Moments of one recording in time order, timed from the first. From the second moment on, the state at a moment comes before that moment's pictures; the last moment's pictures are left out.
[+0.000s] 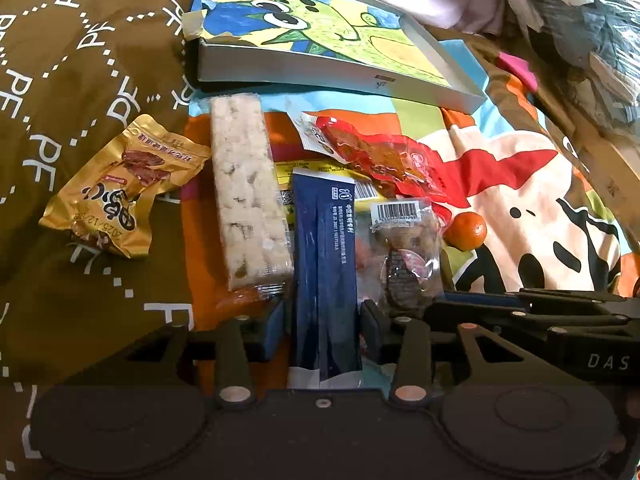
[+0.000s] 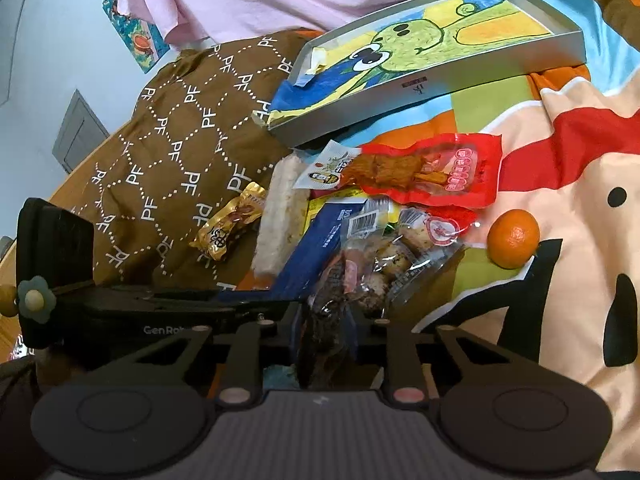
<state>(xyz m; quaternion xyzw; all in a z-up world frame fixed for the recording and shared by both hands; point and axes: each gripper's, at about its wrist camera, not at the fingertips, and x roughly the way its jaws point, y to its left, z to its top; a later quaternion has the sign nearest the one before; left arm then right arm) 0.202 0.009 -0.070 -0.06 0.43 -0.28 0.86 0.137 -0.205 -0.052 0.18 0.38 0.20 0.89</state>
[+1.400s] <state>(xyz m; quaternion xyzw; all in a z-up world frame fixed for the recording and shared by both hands) 0.187 -0.006 -0.067 0.04 0.43 -0.27 0.86 0.119 -0.165 -0.035 -0.03 0.39 0.17 0.90</state>
